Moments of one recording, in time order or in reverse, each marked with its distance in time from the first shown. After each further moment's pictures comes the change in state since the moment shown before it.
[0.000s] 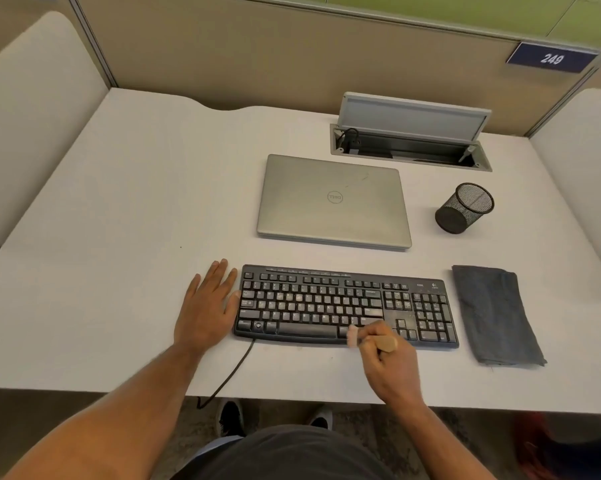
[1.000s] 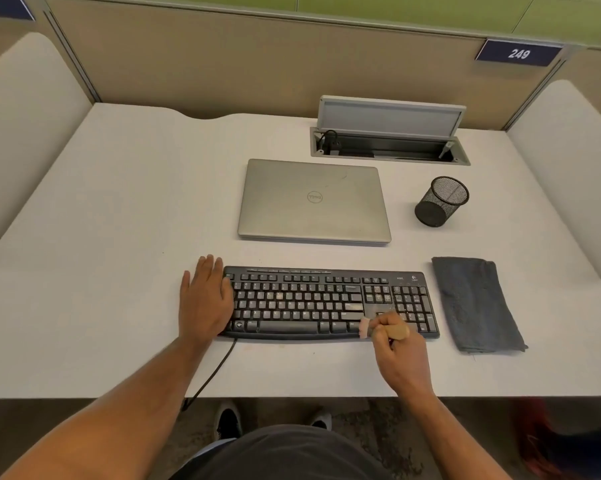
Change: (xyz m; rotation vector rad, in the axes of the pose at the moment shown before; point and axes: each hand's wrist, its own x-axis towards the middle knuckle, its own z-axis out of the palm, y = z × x) left_hand 0.017 0.051 -0.006 0.000 0.113 -0.153; right_hand 0.003 0.036 -0.036 0.012 0.020 0.138
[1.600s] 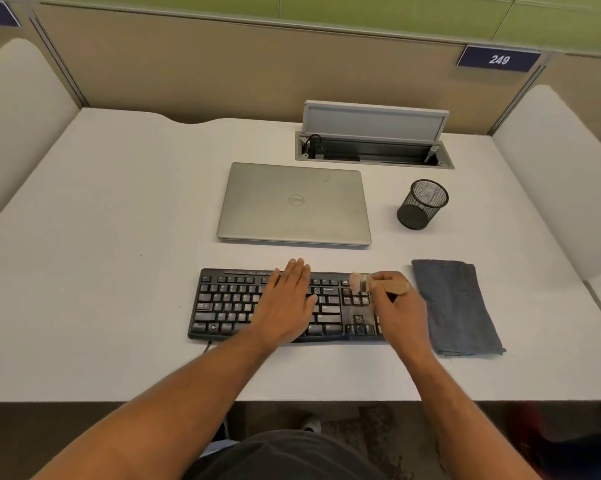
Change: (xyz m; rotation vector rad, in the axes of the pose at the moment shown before) left_hand -0.017 0.160 0.042 0.171 -0.248 0.450; right_hand 0.062 0.000 -0.041 0.274 0.071 0.050
